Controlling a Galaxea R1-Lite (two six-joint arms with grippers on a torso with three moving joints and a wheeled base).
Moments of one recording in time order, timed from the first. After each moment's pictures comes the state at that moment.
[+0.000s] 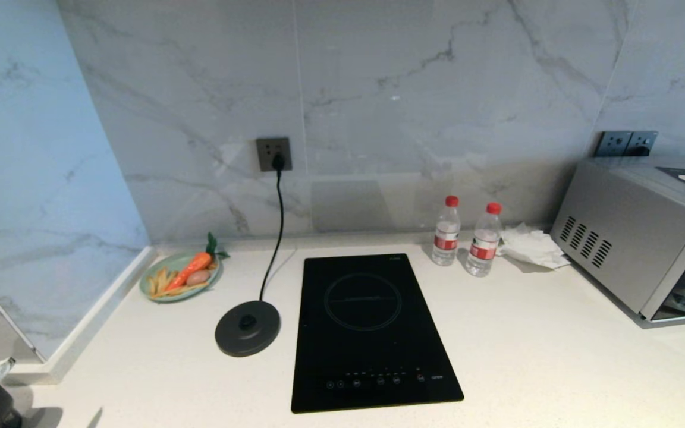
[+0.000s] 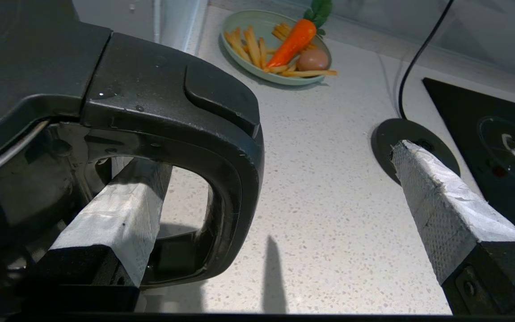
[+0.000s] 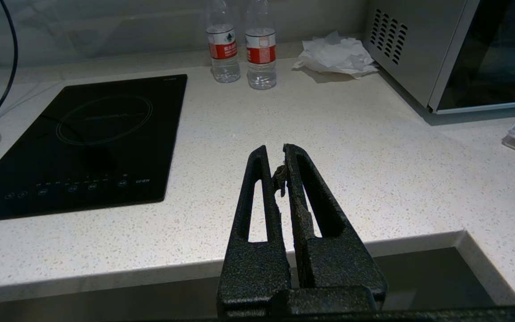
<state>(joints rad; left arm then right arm) 1.11 2.00 -0.11 -1.52 -1.06 0.07 0.00 0.00 0.00 0.00 -0.01 0.02</state>
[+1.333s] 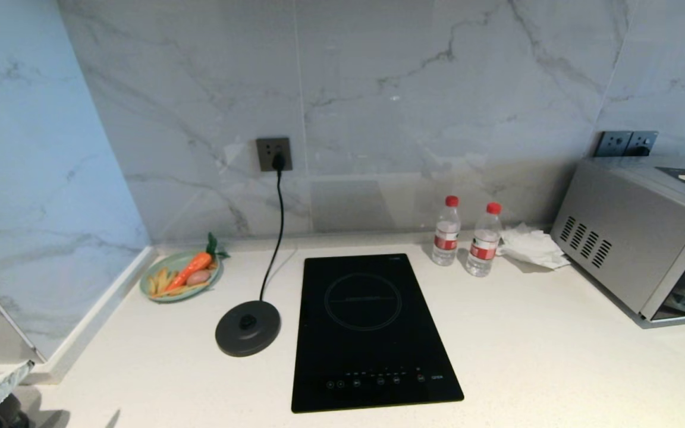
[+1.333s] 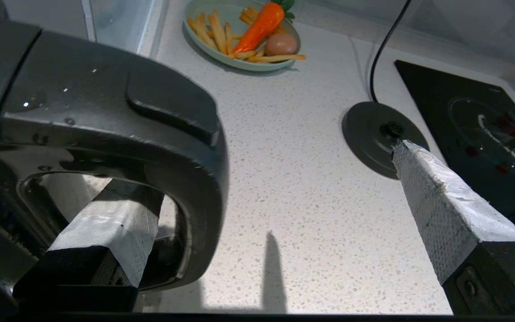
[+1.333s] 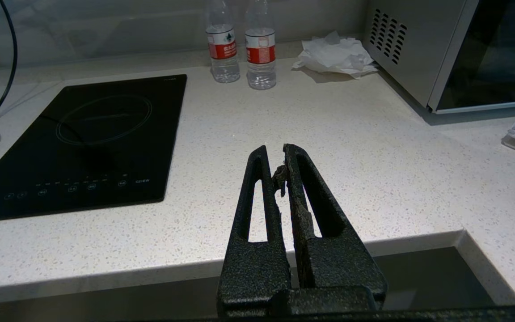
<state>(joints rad) 1.05 1.97 -0.05 -1.52 -1.08 0.09 0.00 0.00 0.00 0.00 -0.01 0.02</state>
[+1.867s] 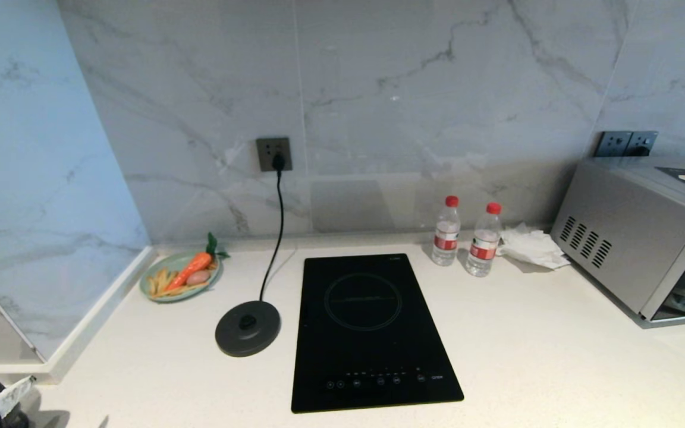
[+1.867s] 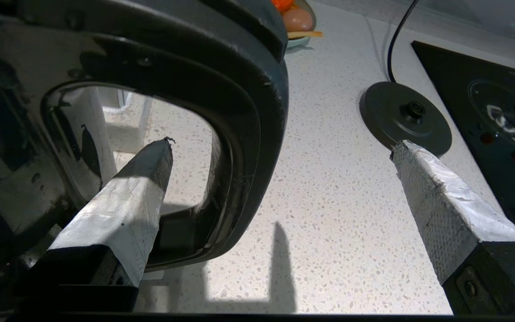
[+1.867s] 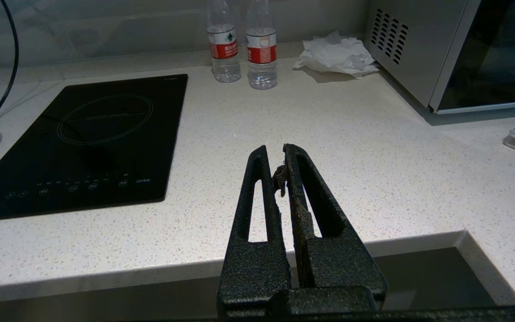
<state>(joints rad) 1.10 2.08 -0.06 -1.52 -1.09 0.19 0.00 0.00 0.00 0.00 -0.01 0.02</state>
